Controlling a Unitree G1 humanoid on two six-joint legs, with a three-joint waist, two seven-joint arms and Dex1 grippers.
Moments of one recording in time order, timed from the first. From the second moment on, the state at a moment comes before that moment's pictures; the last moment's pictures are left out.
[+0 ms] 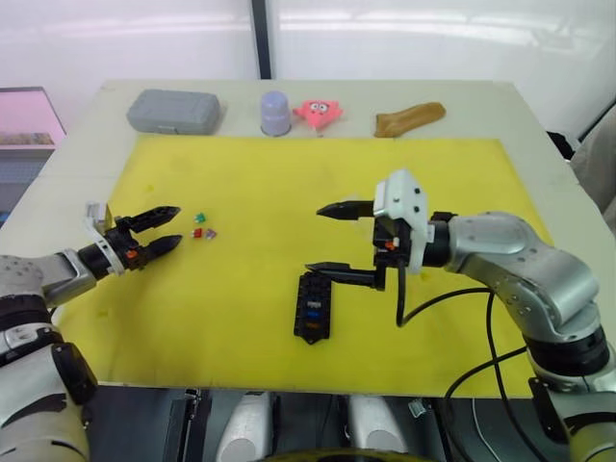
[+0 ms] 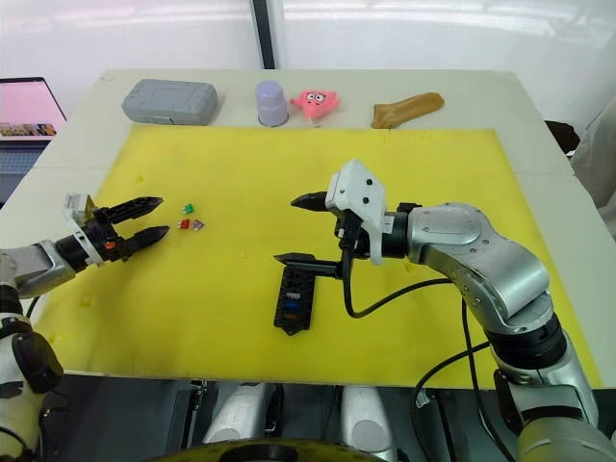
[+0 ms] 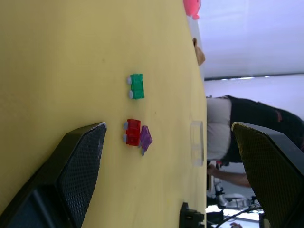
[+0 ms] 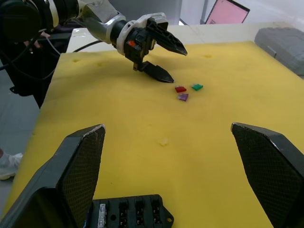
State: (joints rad) left arm -0.64 0.76 0.55 0.78 -0.84 1.38 -0.79; right arm -0.54 -0.68 0.13 -0.56 0.64 0.78 0.80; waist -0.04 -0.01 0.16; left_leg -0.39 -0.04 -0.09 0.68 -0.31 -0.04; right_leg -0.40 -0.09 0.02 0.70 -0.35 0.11
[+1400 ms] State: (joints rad) left arm -0.73 0.66 0.39 0.77 -0.69 1.32 -0.94; right arm -0.49 -0.70 0.14 -0.57 0.55 0.78 0.78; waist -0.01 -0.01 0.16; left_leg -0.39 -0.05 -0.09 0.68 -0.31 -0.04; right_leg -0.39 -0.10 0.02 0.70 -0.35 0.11
